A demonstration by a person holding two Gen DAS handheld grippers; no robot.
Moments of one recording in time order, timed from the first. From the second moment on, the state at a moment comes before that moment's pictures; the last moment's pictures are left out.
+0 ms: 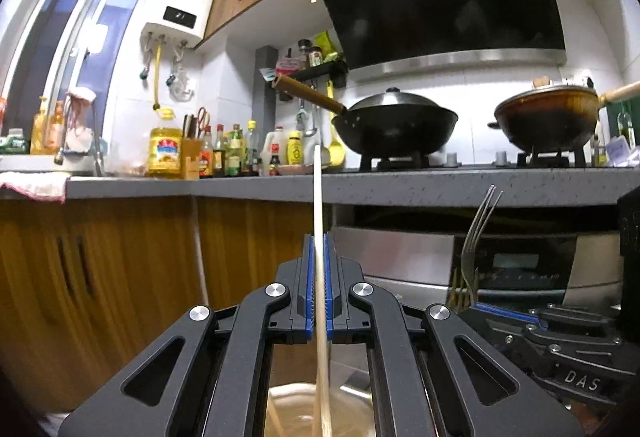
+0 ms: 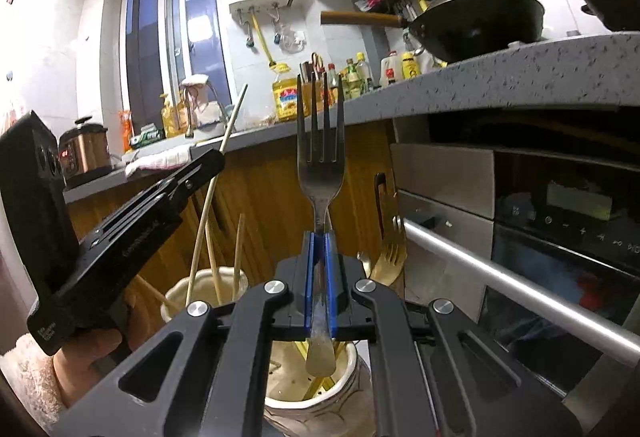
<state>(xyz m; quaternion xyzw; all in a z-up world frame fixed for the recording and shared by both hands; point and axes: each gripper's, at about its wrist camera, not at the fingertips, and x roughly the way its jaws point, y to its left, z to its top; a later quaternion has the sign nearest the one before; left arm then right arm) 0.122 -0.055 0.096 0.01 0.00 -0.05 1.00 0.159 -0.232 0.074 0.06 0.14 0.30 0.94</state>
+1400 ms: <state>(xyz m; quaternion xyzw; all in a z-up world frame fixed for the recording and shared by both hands) 0.005 -0.030 0.101 0.01 0.04 -0.05 1.00 0.093 -0.241 0.038 0.04 0.20 0.29 0.93</state>
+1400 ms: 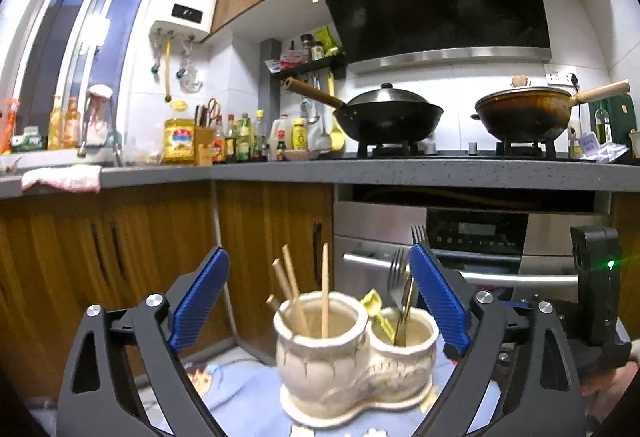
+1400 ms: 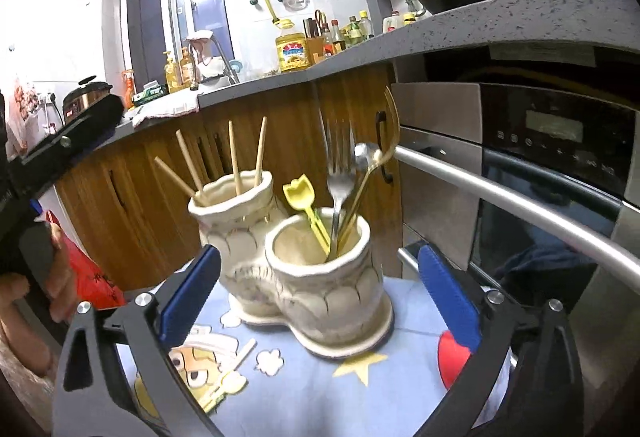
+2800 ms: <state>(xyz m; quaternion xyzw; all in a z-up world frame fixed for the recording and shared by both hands) 0.010 -0.044 -0.058 0.05 0.42 -0.06 0.90 0.069 -0.228 -0.009 -0.01 0.31 0.30 0.90</state>
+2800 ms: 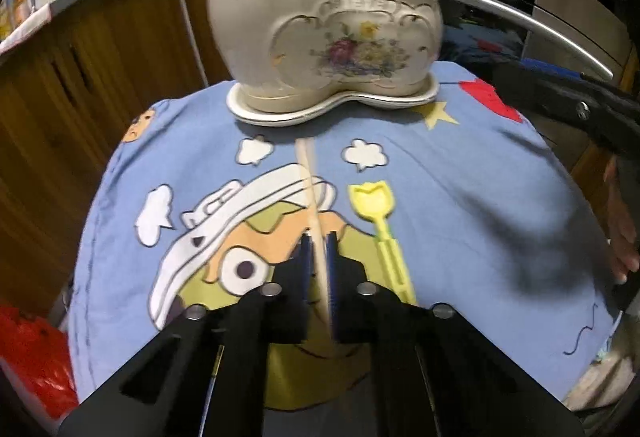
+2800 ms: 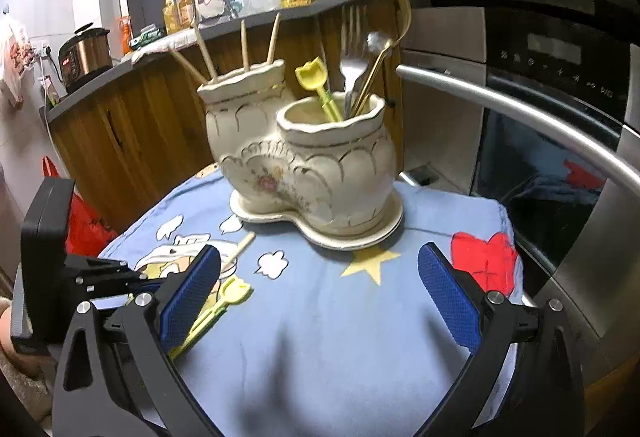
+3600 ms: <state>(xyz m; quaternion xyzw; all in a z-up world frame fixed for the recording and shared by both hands) -0.006 0.002 -0.042 -0.02 0.39 -0.08 0.92 0.032 -0.136 -0.053 -0.15 0.42 0.34 0.83</state>
